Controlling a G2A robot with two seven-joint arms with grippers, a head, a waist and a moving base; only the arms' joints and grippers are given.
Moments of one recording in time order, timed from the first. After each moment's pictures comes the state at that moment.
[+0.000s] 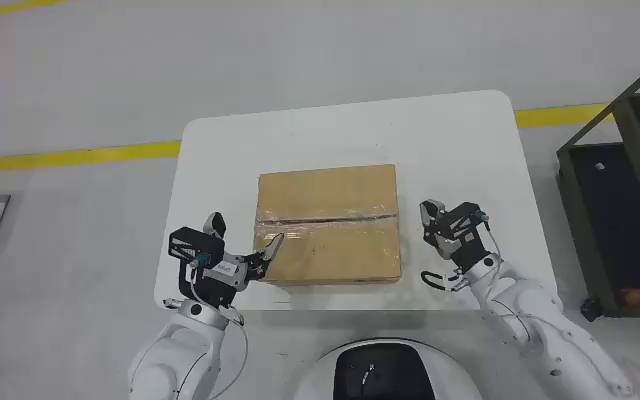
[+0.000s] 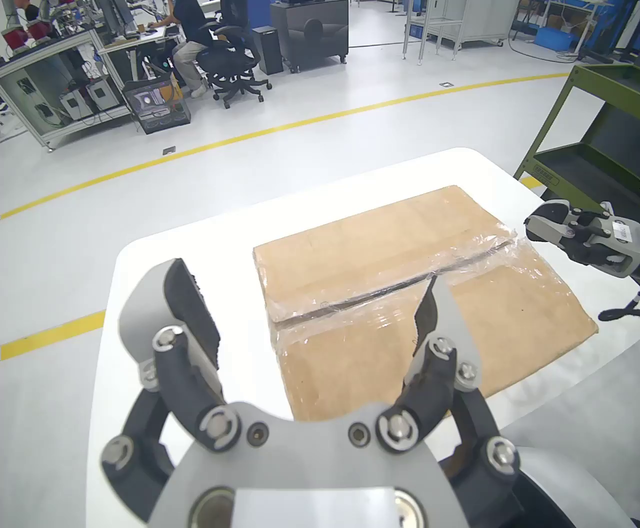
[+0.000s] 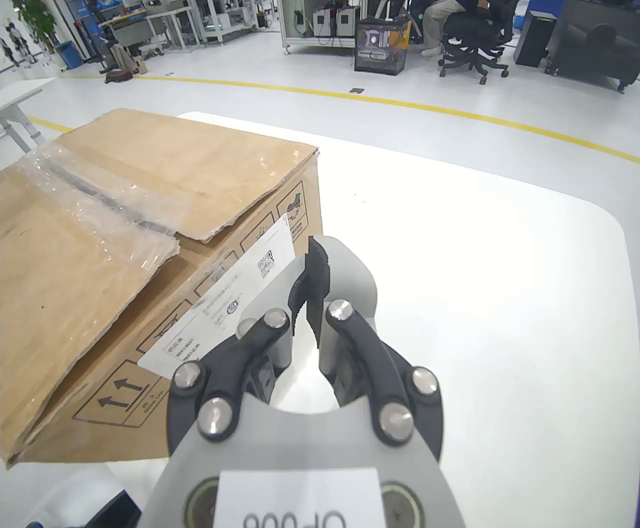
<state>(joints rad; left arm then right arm) 1.57 -1.03 -1.52 -2.26 1.18 -0.06 -0.30 -1.37 -1.16 1.26 -1.79 -1.21 -0.10 0.04</state>
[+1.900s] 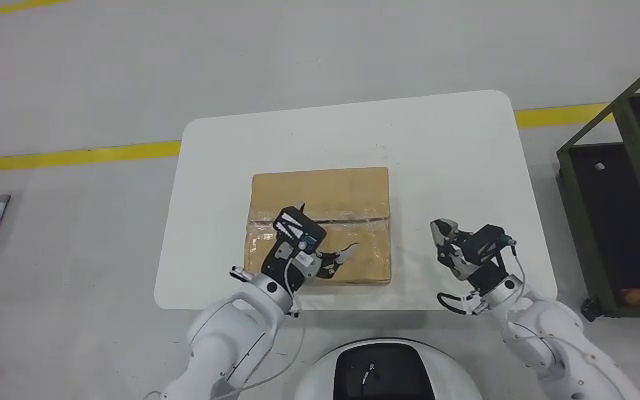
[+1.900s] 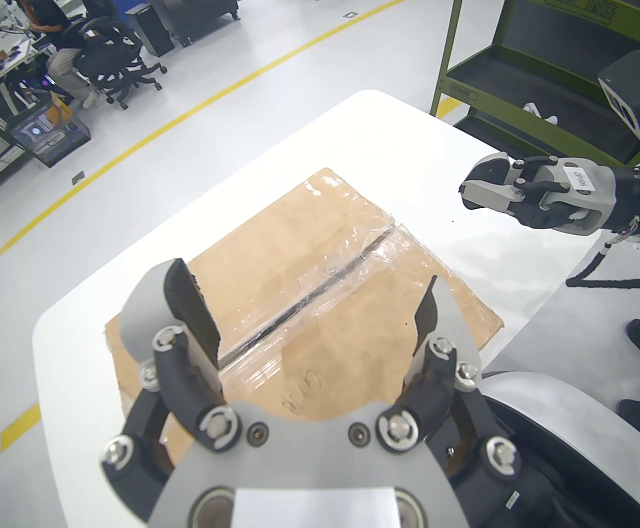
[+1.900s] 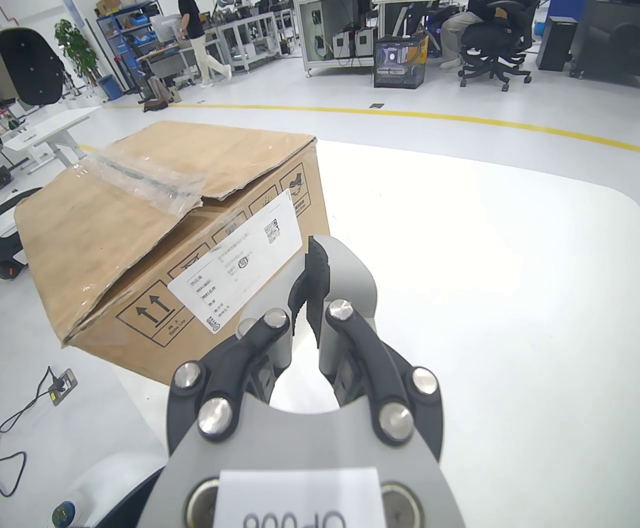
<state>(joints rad) 1.25 -1.07 -1.15 -2.19 1.29 -0.16 -0.57 -1.52 -1.16 1.37 -1.82 -1.18 -0.26 -0.08</state>
